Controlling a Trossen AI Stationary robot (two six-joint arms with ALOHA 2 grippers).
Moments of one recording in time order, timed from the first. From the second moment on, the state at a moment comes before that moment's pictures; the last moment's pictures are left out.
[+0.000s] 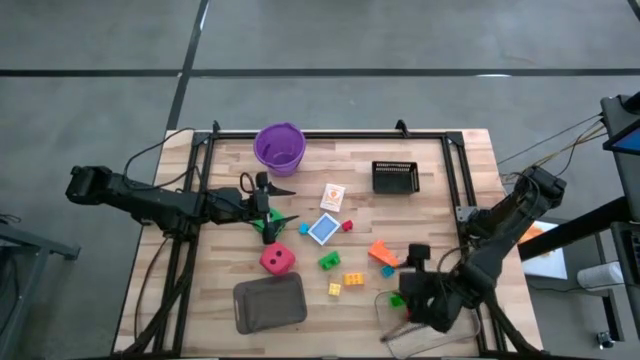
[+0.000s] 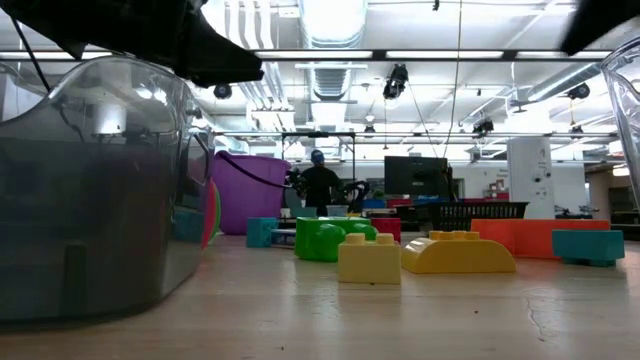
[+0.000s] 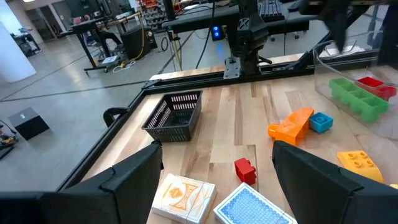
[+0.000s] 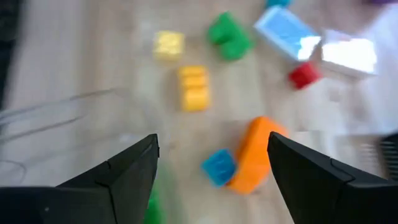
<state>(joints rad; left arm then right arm) -0.08 1.10 0.49 0.39 -0.27 0.16 0.81 1.49 1.14 -0.90 0.60 0.79</state>
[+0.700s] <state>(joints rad) -0.08 1.10 0.49 0.38 -0.27 0.16 0.29 1.49 1.11 -0.94 0.21 0.57</state>
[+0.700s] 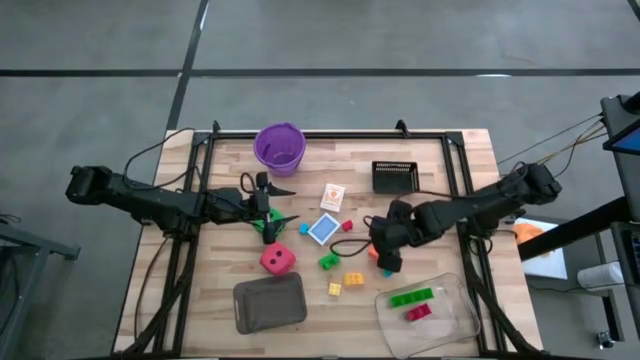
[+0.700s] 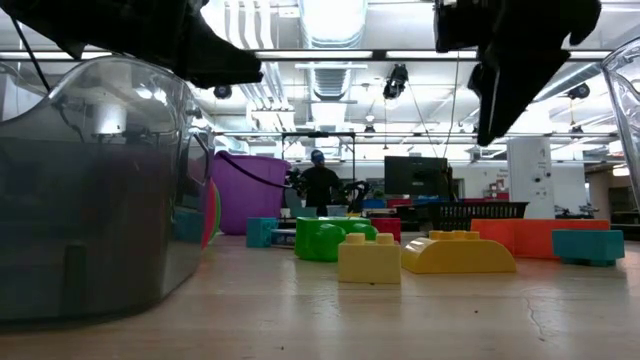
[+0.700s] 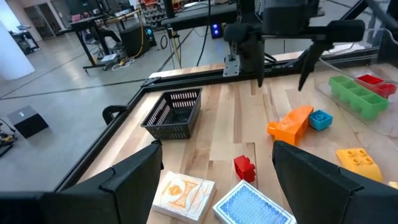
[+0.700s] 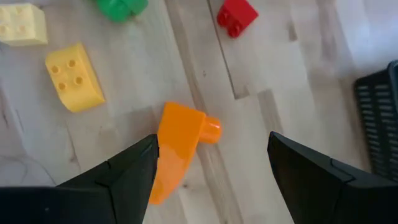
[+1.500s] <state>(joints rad) -0.08 1.10 0.48 0.36 -0.30 0.16 0.21 1.50 0.91 -0.72 0.08 0.50</state>
